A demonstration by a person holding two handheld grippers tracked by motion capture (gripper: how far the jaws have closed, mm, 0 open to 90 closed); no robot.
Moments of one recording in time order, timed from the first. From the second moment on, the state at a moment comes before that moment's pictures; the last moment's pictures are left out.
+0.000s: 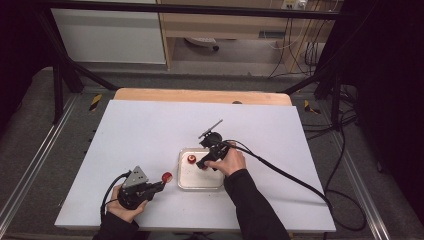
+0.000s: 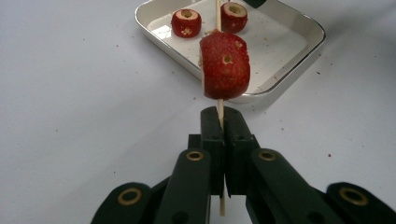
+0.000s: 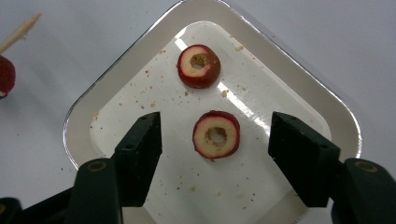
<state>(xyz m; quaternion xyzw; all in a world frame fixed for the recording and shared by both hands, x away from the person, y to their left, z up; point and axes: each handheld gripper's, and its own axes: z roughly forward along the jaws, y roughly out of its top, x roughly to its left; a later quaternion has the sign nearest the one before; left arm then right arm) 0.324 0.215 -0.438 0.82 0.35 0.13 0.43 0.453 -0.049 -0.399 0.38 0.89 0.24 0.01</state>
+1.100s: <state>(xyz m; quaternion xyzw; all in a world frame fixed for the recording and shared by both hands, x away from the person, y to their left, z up) 0.325 0.213 -0.439 0.82 0.35 0.12 0.43 0.465 -0.044 -0.419 0.43 0.88 0.22 -0.02</state>
